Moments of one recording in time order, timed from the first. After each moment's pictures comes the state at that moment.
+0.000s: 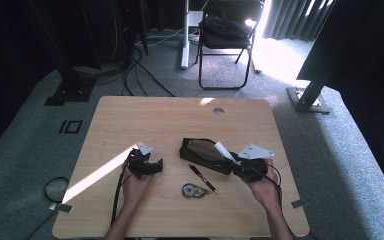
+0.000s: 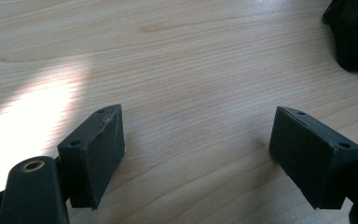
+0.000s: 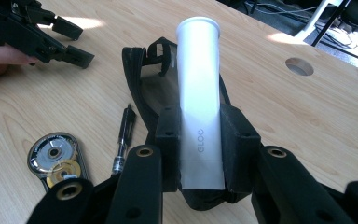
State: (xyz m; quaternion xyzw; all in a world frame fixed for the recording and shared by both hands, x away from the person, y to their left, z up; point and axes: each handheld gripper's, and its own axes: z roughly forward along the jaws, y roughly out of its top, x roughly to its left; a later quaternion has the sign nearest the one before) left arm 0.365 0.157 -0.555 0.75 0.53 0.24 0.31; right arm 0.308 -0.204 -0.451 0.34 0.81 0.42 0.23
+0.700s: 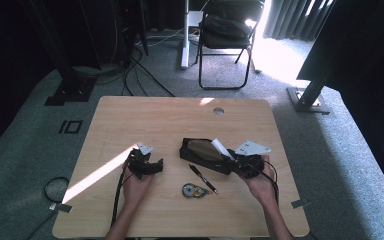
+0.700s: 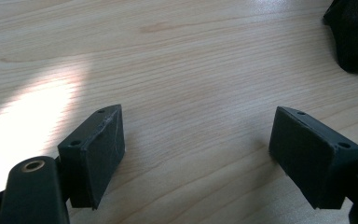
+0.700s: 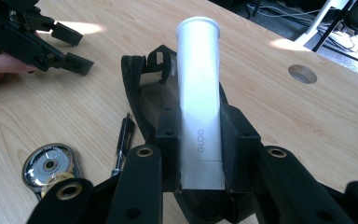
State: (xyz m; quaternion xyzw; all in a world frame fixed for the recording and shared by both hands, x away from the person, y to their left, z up) left arm 0.365 0.156 -0.555 0.75 0.53 0.24 0.31; right arm 0.319 -0.197 -0.449 0.33 0.81 0.42 0.23
